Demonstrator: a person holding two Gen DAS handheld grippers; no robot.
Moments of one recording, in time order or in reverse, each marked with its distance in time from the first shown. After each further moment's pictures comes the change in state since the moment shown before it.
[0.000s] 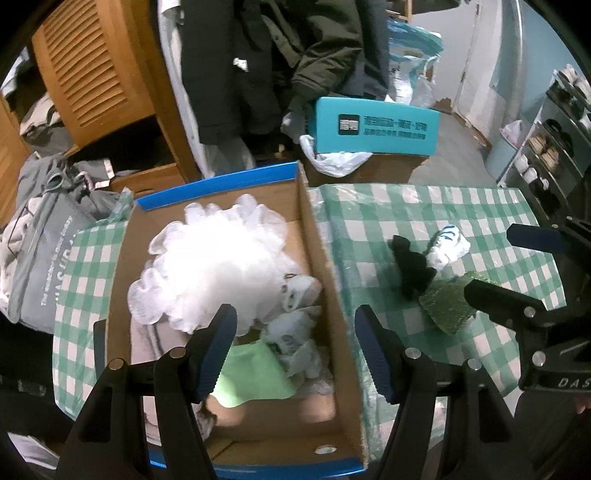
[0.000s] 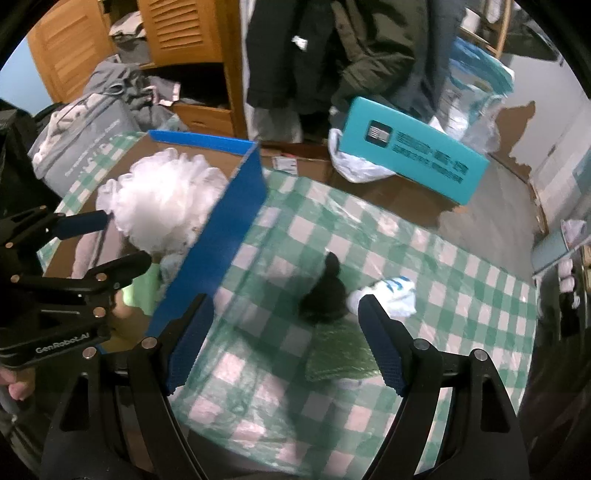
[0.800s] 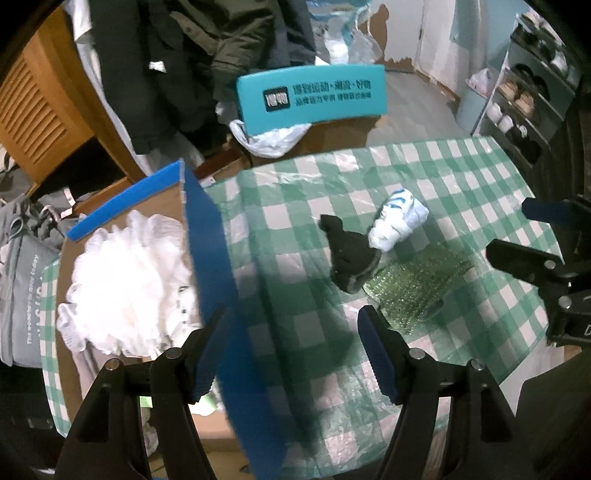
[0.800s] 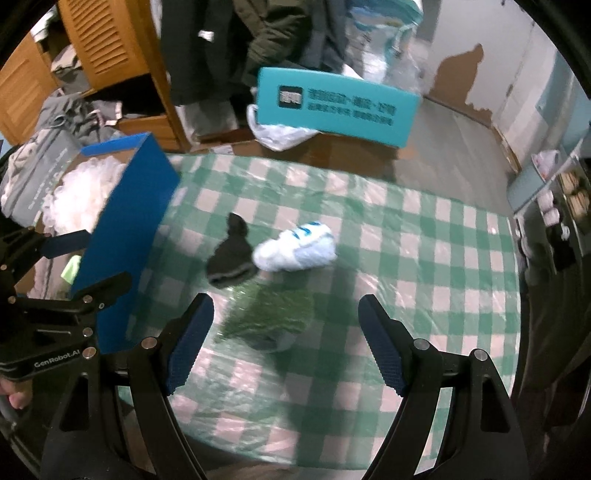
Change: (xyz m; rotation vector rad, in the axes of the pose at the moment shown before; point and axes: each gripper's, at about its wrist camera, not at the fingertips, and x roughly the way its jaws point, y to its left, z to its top) left arm 0.038 -0.093 0.005 0.168 0.087 -0.034; right arm -0.002 -0.100 -0.055 0.203 0.034 -0.068
